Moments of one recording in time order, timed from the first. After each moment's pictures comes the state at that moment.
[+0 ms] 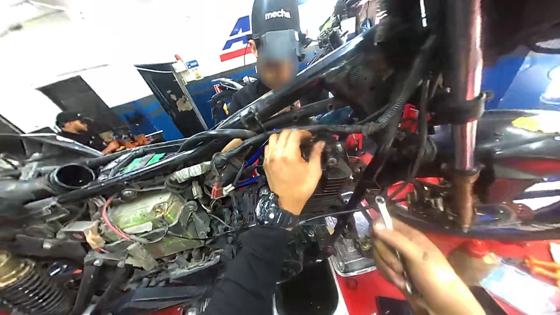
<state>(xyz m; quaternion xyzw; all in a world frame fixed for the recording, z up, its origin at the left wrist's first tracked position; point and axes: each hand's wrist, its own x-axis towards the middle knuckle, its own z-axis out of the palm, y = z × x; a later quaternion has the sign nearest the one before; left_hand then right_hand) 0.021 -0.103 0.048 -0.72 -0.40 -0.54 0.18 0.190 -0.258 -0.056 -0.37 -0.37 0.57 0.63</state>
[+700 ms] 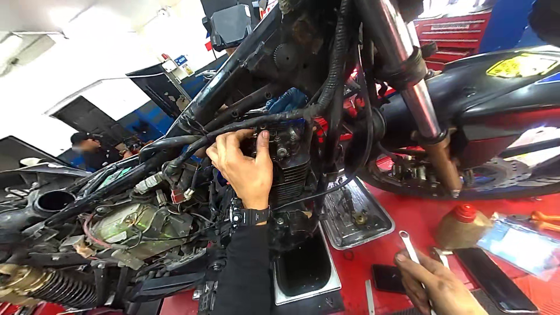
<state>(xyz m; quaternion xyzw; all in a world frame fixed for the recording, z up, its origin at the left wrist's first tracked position) 0.040 -0.106 0.032 -0.64 -0.49 -0.55 0.21 0.283 -0.327 -0.172 -0.47 -0.28 0.61 0.57</state>
